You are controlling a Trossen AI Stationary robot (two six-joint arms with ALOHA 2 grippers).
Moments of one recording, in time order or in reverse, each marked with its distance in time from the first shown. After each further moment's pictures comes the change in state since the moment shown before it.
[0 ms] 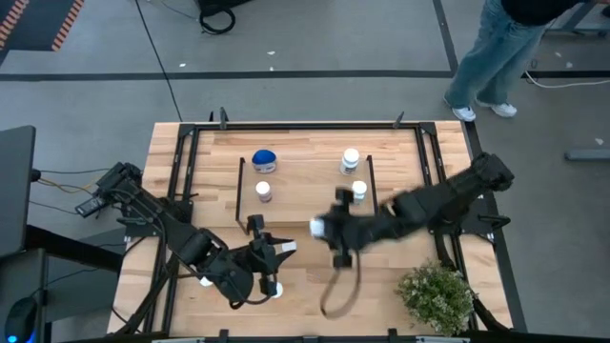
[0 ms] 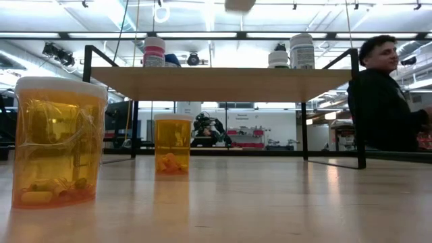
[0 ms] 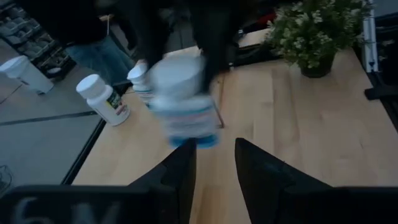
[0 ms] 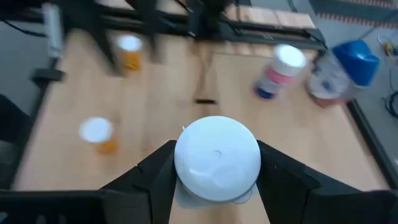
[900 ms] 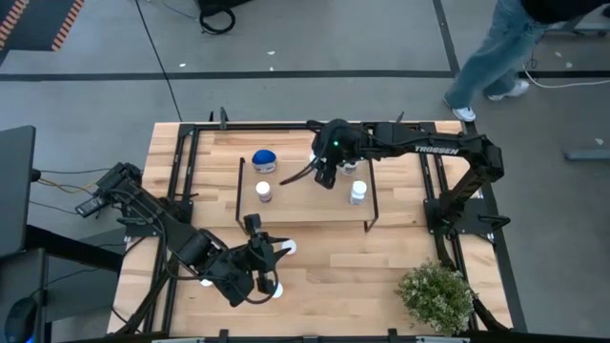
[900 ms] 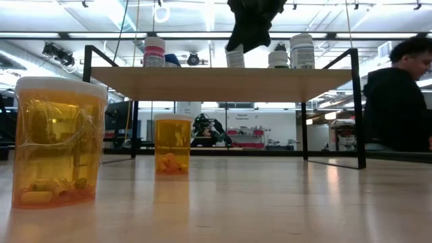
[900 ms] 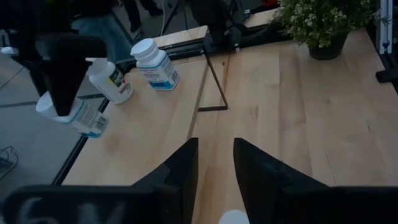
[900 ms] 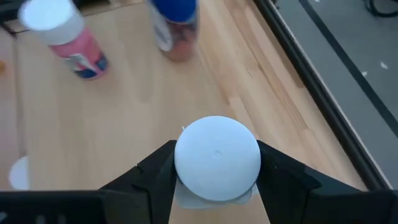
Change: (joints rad) left arm -0.005 0.001 0.000 -0.113 -0.001 -0.106; right arm -0.606 0.000 -0.045 -0.024 -0.352 -0.096
